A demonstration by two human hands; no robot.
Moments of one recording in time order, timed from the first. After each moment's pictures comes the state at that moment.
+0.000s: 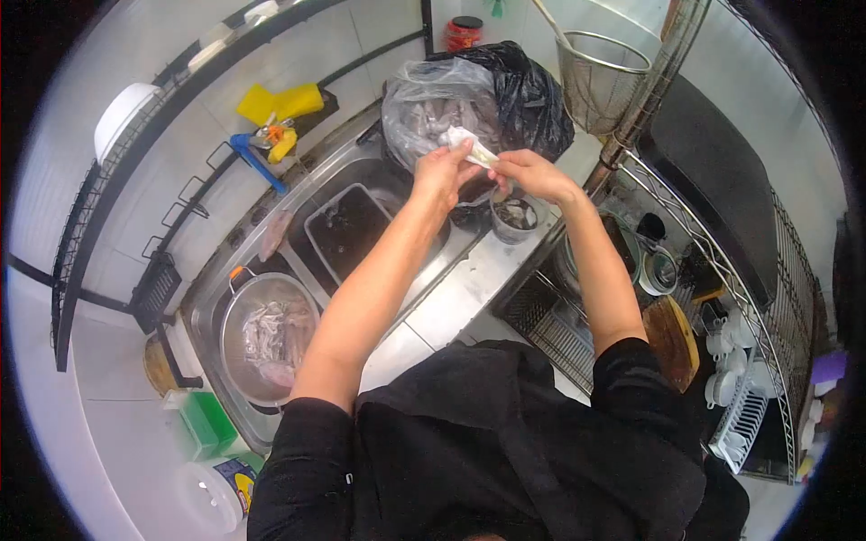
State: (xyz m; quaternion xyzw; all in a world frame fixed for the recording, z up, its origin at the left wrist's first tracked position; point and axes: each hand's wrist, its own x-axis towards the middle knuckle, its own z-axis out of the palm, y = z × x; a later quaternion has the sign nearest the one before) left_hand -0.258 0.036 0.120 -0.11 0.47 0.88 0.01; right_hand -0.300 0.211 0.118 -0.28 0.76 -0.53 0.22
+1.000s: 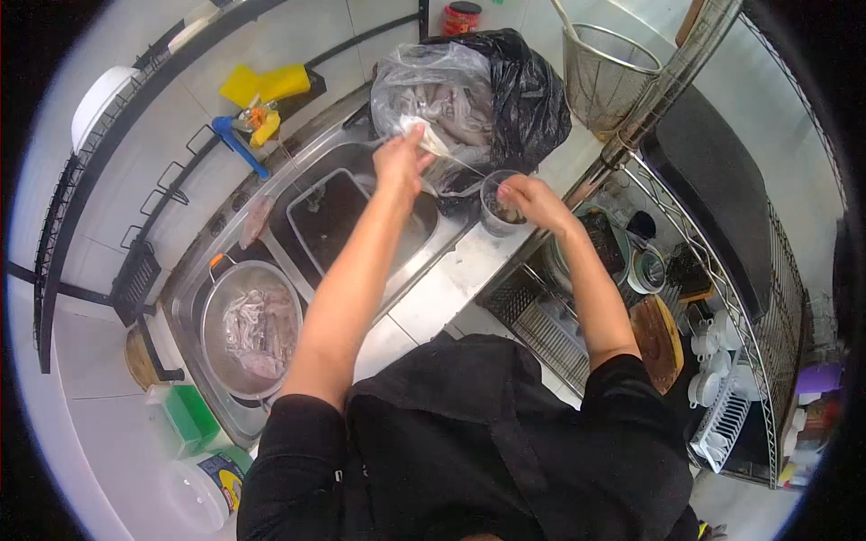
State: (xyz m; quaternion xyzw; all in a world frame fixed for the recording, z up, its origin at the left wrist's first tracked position) left_hand -0.282 -0.003 0.083 -0.17 0.44 0.88 -0.10; right_hand -0.278 0.244 0.061 -0.32 0.85 -0.41 0.05
